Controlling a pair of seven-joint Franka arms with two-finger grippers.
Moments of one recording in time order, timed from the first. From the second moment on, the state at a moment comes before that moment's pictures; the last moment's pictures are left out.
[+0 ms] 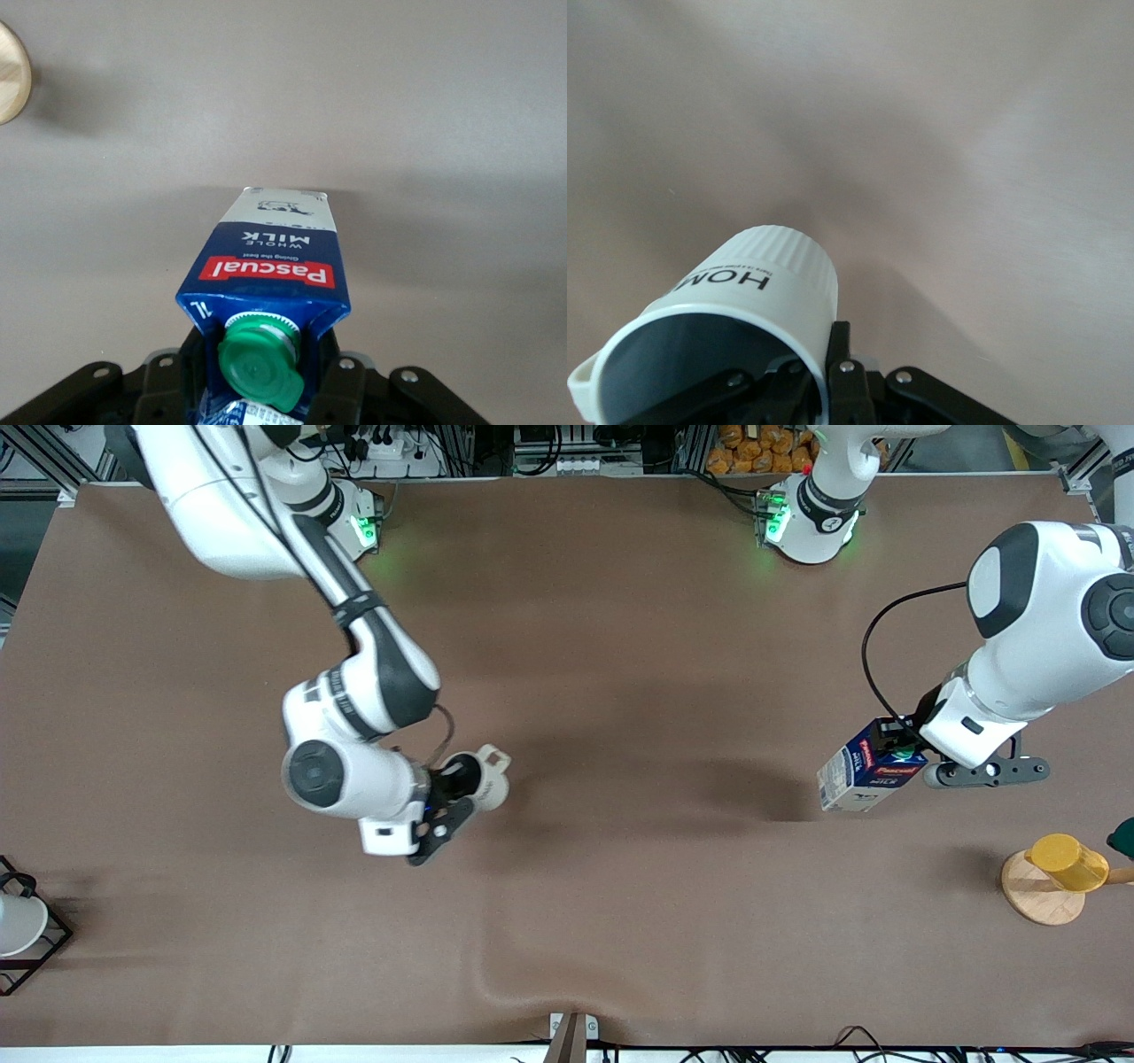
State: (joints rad) left arm -0.03 0.15 -0.10 -1.79 0.01 1.93 -0.18; right arm 0.33 0.71 0.16 -1.34 0.16 1.97 -0.32
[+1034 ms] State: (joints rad) left arm -0.03 0.15 -0.22 -1.79 0.01 1.91 -0.31; right arm 0.58 0.82 0.15 -1.36 0.01 2.15 0.51
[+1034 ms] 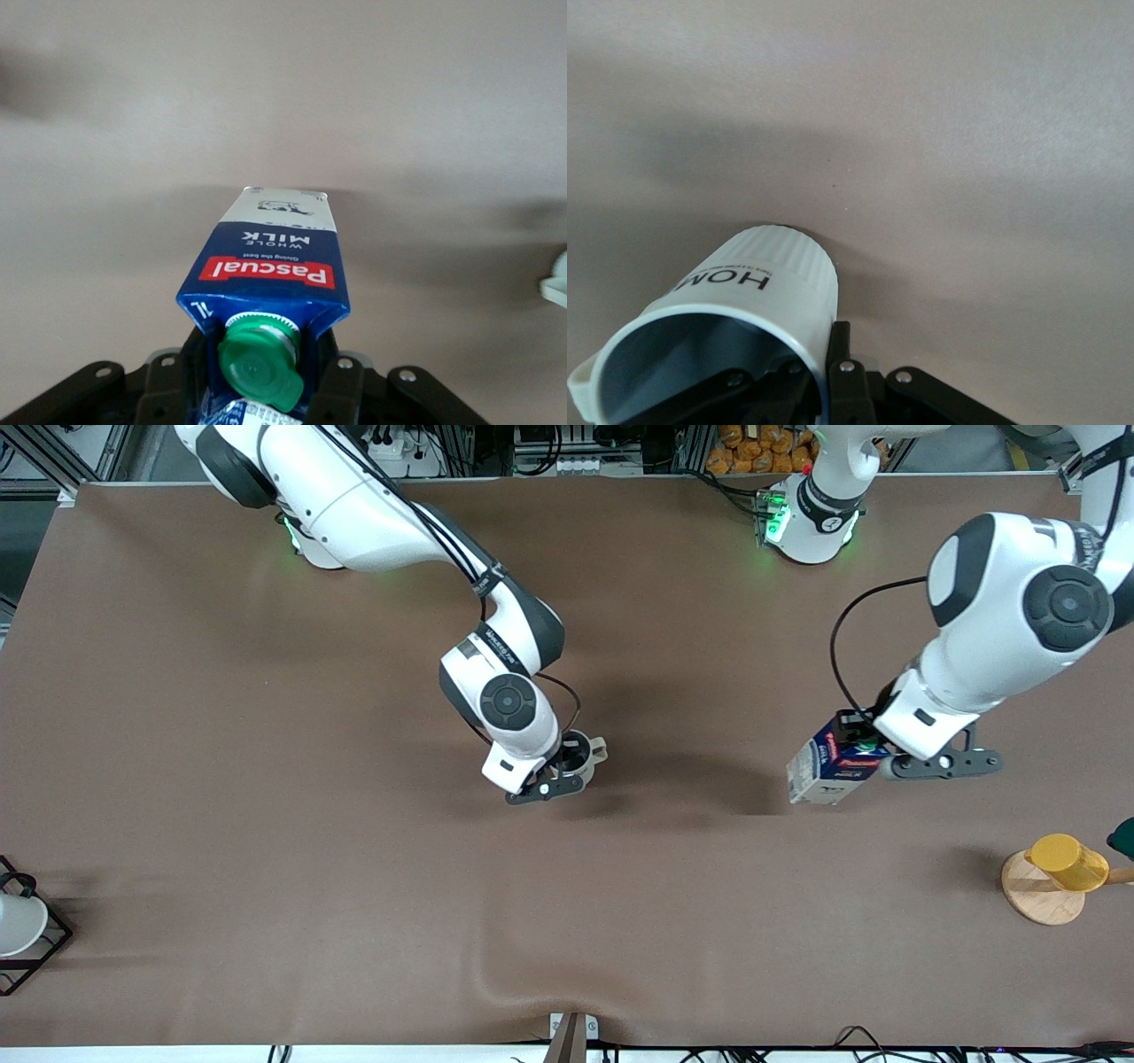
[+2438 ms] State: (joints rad) left arm -0.08 0.18 -0.49 -1.72 -0.08 1.78 -0.65; right arm 0.23 0.44 0.13 -1.38 0.04 1.71 0.08
